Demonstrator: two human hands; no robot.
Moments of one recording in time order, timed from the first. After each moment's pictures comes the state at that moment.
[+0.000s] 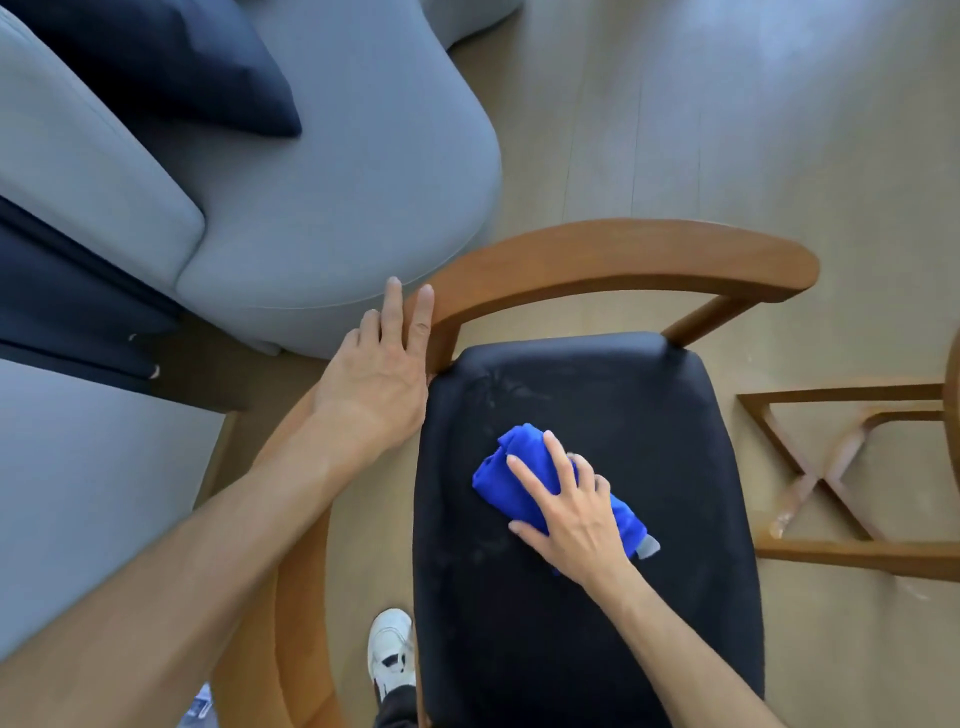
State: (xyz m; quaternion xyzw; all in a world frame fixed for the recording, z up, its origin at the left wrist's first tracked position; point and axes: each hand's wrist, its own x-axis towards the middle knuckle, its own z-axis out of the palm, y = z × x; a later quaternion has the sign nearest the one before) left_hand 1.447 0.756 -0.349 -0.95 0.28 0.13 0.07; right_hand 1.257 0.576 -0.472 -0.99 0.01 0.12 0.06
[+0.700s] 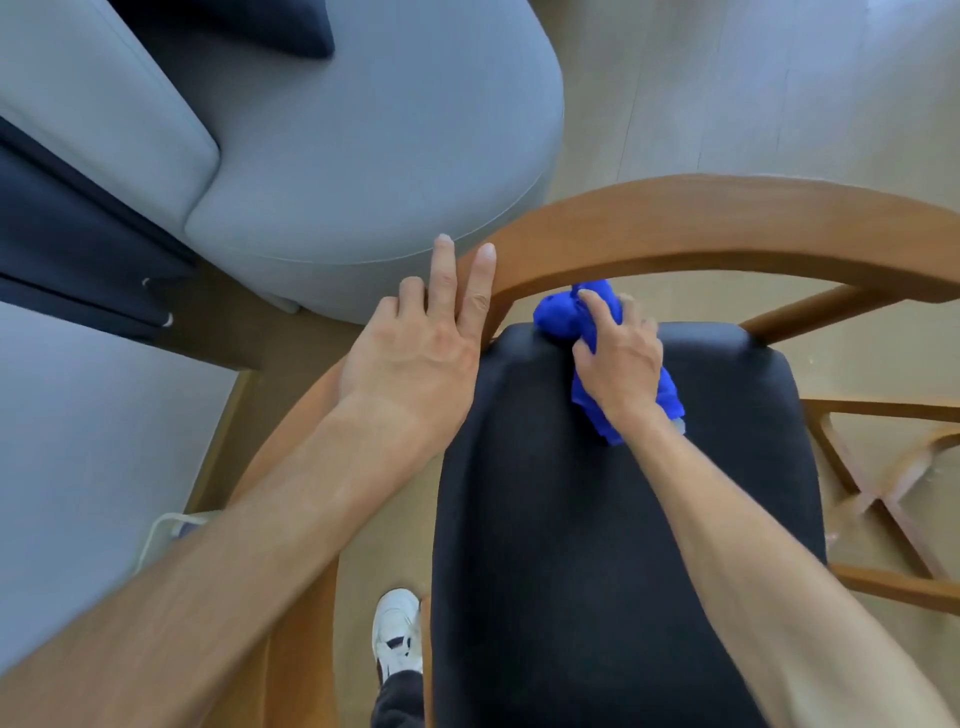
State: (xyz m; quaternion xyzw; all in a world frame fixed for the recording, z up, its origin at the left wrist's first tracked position) left_hand 1.446 0.754 -0.354 -0.93 0.31 0.11 0.13; right_hand 1.423 0.550 -0.496 -0.98 0.16 0.01 0.08
